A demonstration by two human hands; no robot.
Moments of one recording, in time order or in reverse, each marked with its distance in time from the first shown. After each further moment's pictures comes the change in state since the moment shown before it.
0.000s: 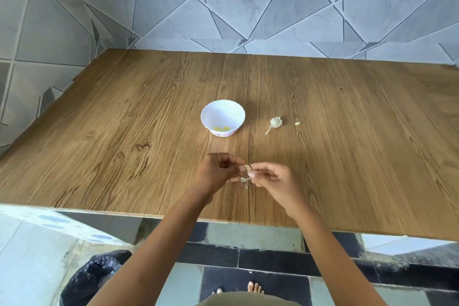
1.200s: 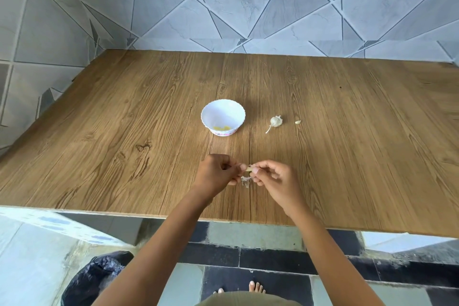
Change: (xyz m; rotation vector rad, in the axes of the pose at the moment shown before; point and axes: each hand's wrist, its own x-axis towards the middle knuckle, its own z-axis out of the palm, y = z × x) left_hand -0.002 -0.002 0.000 0.151 0.052 0.052; right_hand -0.001 0.002 0.004 -0.090 0.046 -0.170
